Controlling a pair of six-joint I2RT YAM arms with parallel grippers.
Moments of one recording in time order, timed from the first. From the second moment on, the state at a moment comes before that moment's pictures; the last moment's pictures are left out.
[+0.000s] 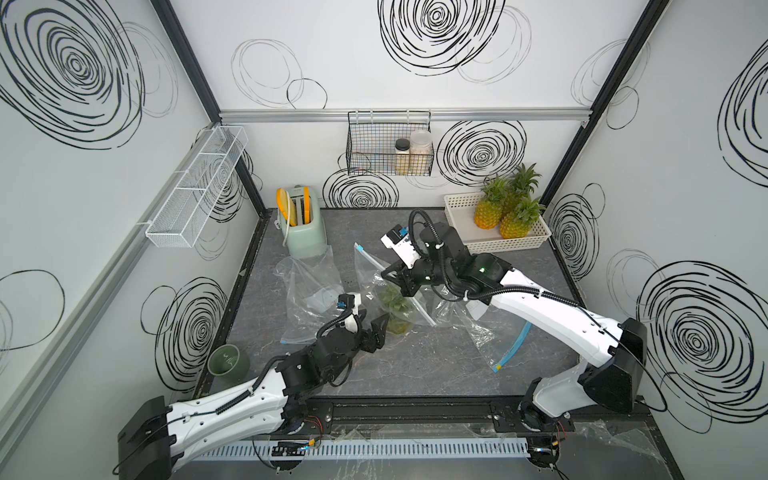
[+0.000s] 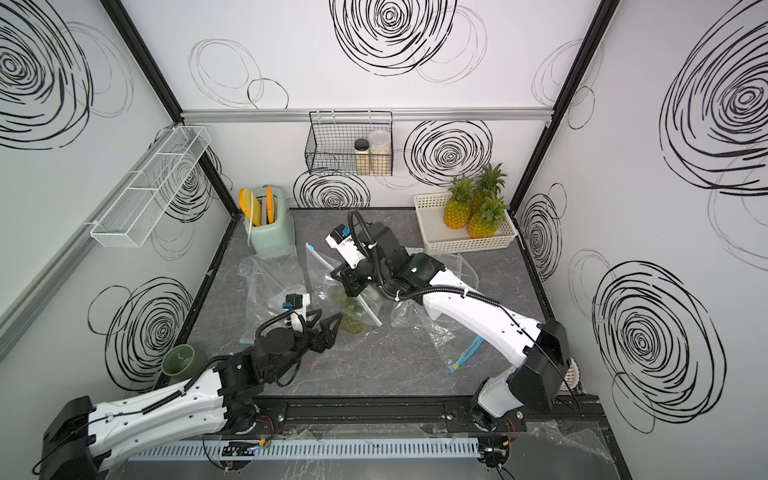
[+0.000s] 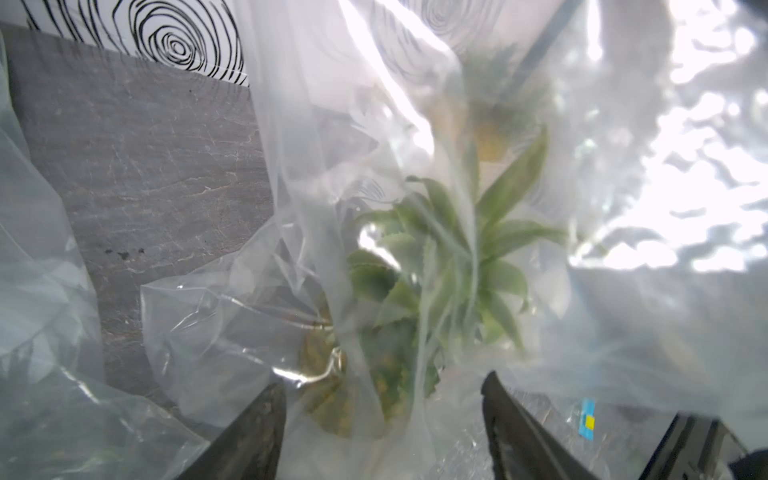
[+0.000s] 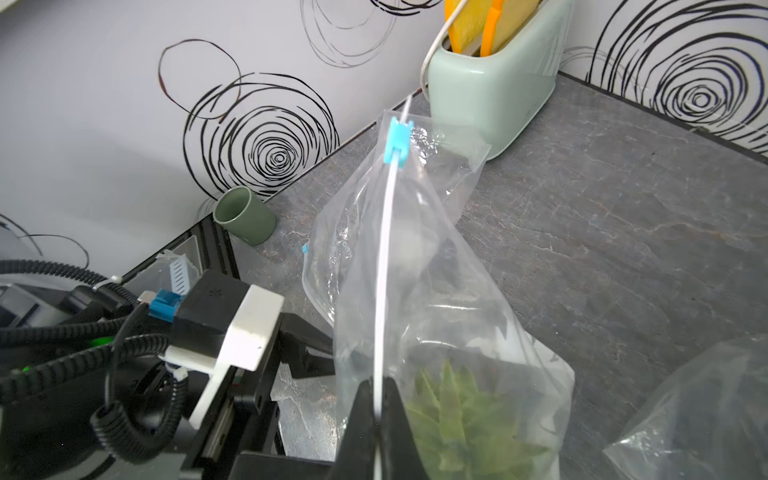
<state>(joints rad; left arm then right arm) -0.97 0.70 0.29 0.08 -0.39 -0.61 0.86 1.48 1.43 -0.51 -0.34 0.15</state>
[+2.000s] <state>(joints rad) -0.02 0.91 0.79 0.02 1.11 0.07 0.73 1.53 1.63 -0.87 -0.83 -0.38</state>
